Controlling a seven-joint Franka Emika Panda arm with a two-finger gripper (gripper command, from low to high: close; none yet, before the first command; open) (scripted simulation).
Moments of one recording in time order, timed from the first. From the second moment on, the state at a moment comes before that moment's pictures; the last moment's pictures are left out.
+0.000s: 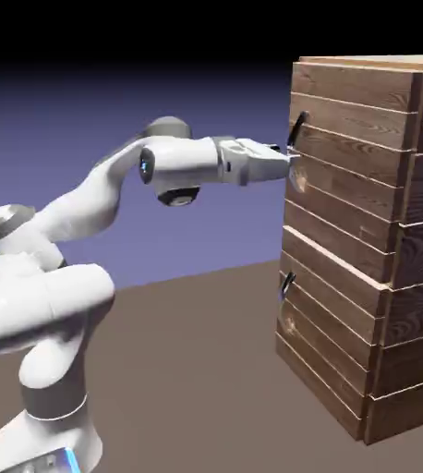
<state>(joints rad) 1.78 1.76 -2.03 -2.52 2.41 2.34 -0.18</state>
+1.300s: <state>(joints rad) 1.38 1.12 -2.64 -2.79 1.87 0.73 -1.00</state>
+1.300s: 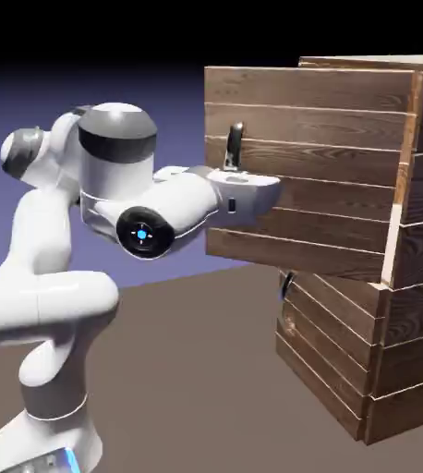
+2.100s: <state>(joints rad) 1.12 0.25 -2.37 -2.12 1.12 0.56 -1.50</state>
